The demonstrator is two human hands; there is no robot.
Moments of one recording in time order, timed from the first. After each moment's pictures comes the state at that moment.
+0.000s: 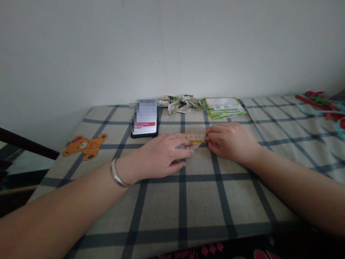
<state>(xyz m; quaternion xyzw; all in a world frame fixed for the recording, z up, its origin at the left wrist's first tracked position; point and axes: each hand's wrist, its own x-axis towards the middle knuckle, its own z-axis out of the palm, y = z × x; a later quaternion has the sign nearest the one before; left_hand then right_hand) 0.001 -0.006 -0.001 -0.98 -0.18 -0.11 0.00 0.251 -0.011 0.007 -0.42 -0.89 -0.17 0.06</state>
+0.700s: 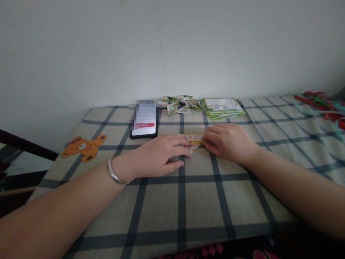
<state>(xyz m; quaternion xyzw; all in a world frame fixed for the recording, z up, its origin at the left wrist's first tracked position) -0.002 -0.003 0.002 -0.97 -0.20 -0.13 -0.10 0.256 -0.010 0.005 -0.38 -0.90 -0.18 0.08</state>
